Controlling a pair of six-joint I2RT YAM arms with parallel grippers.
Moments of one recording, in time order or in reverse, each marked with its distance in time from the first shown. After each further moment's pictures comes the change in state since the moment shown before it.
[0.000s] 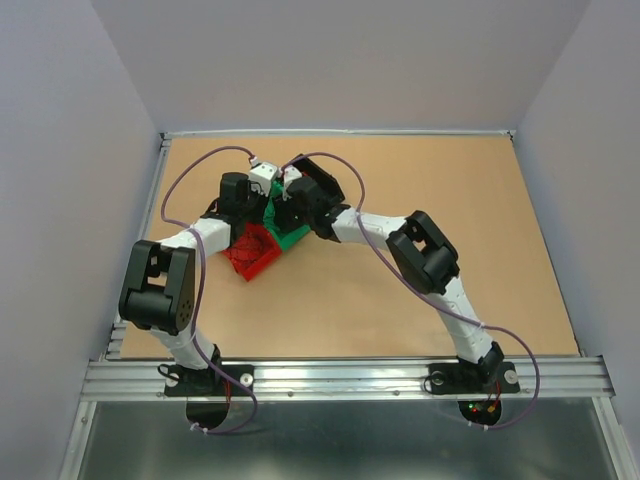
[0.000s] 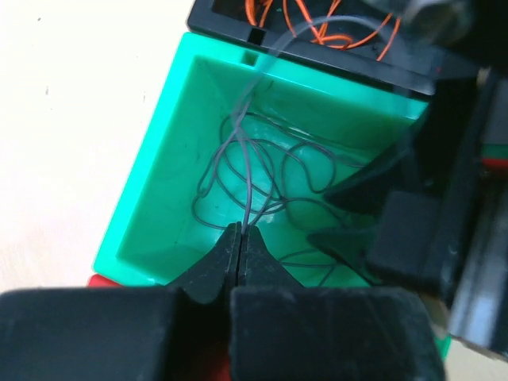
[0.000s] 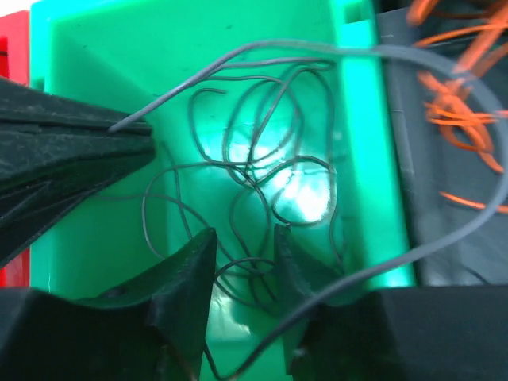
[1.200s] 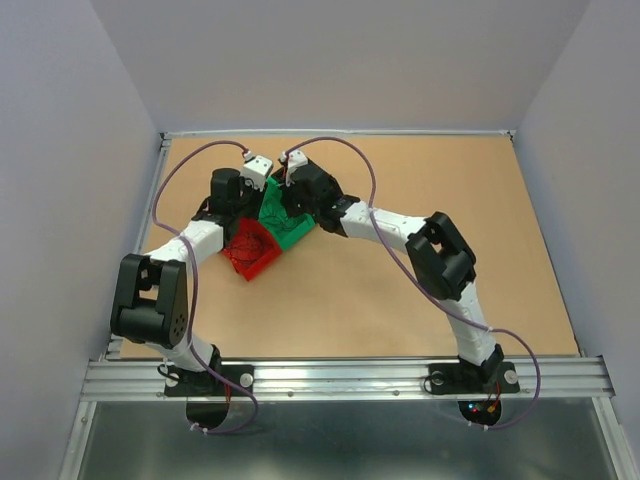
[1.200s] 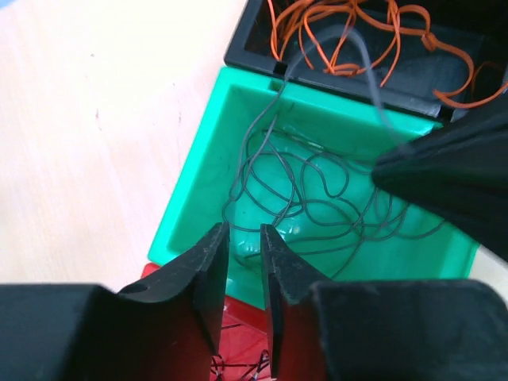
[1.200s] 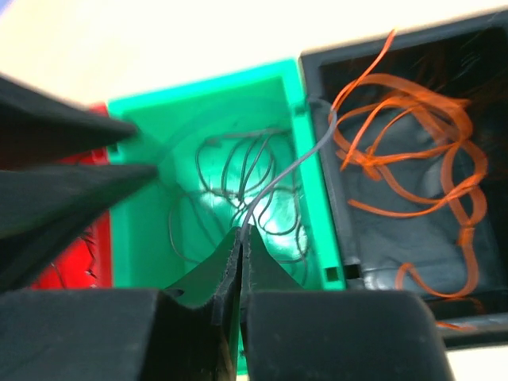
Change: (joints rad) left arm 0.021 -0.078 -0.003 -0.004 0.006 0.034; right arm 0.005 -0.176 -0.034 -0.048 0.134 -0.035
